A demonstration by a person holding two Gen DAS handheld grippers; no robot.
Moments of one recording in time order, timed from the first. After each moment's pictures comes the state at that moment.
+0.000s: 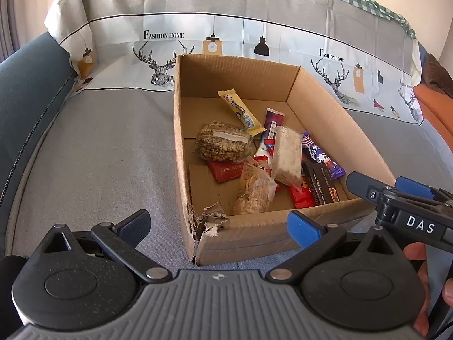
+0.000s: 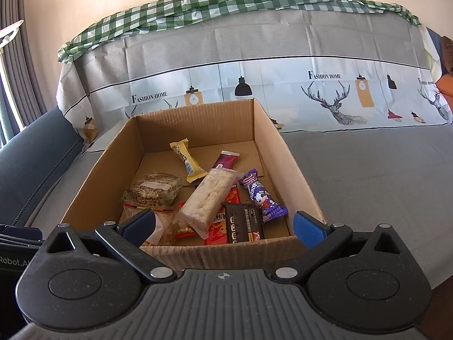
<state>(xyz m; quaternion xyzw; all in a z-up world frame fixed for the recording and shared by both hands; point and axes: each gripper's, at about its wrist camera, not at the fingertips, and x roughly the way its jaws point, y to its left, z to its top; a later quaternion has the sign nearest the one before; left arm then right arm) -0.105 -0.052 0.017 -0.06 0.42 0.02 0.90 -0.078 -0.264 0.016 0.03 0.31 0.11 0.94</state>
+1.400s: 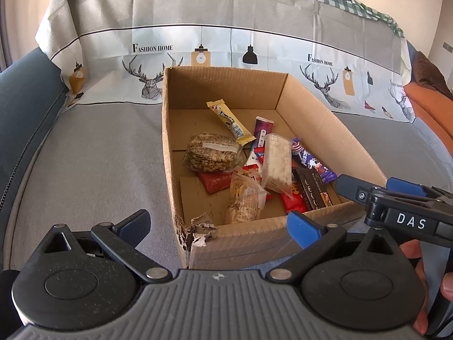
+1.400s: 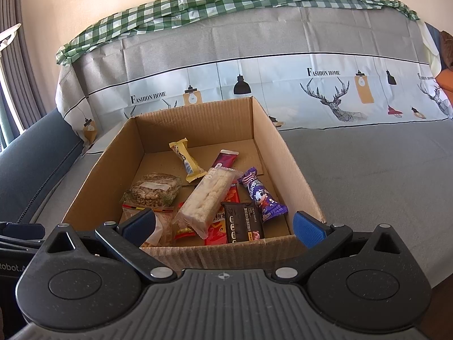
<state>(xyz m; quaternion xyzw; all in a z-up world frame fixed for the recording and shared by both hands) -0.106 -0.058 0.019 -0.05 0.40 0.00 0.92 -0.078 -0.265 0.016 0.03 0.31 0.11 0.94</state>
